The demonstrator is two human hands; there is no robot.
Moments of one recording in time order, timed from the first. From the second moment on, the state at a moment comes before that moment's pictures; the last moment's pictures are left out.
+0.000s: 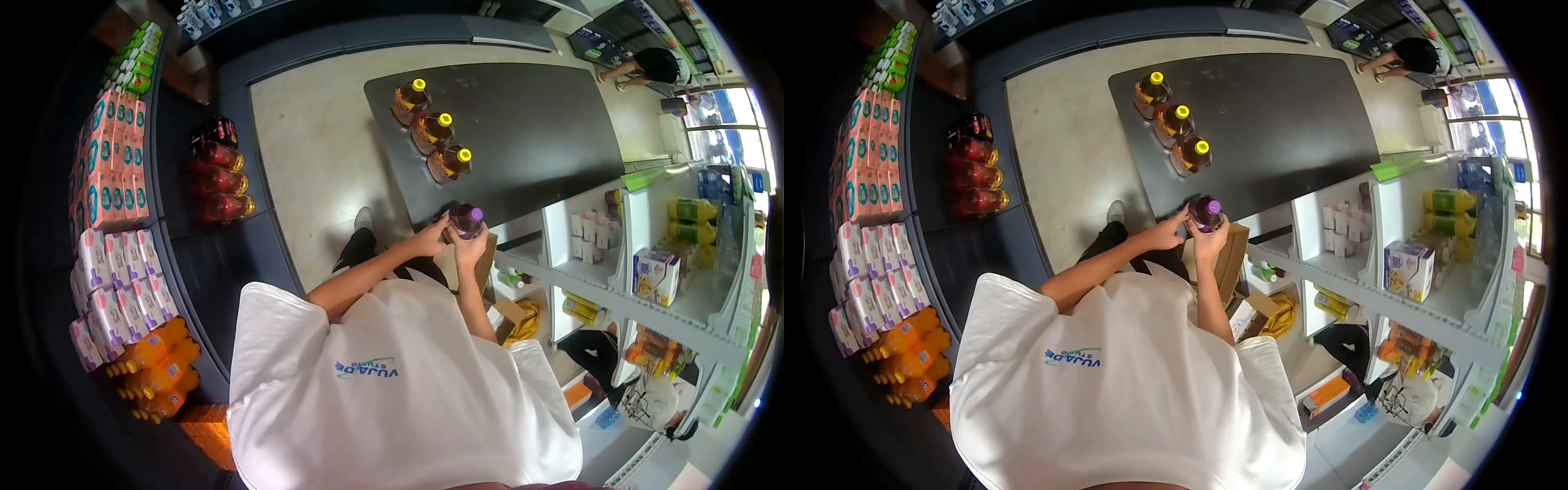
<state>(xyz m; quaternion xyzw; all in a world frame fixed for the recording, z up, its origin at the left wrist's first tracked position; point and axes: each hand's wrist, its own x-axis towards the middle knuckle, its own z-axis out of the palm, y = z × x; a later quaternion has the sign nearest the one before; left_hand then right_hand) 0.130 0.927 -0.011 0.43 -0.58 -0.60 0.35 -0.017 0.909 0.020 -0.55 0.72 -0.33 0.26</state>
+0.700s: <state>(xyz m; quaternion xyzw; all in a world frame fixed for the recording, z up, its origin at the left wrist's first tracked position) 0.110 0.924 0.011 0.64 -0.40 -0.57 0.32 -0.018 0.834 -0.010 -0.57 0.59 -0.40 0.41</state>
